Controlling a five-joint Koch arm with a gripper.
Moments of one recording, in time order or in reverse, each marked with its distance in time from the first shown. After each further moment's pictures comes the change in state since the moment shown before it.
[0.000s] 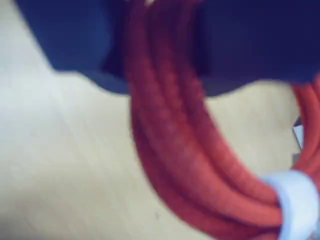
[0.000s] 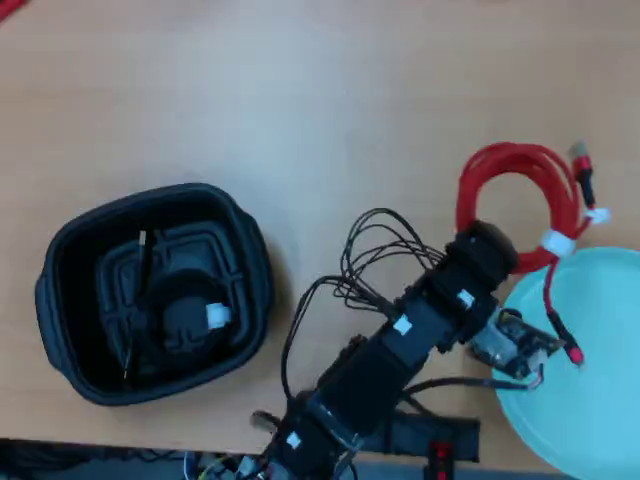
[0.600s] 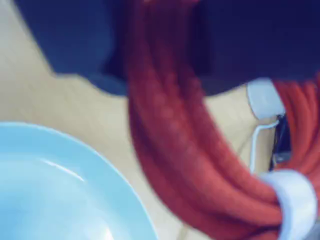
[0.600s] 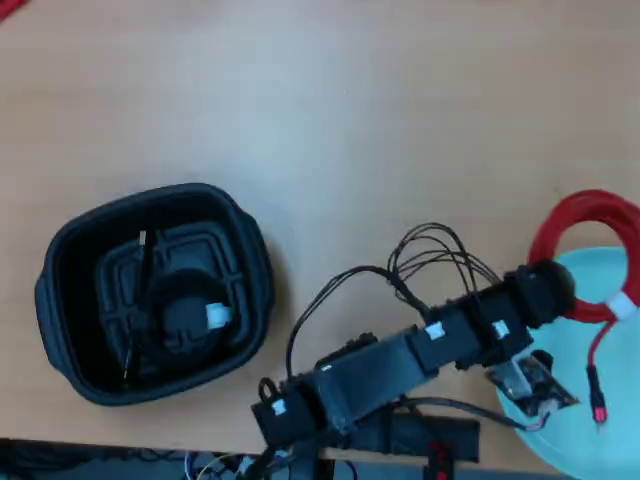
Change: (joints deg) arm 20.7 -1.8 14.6 -26.5 -1.6
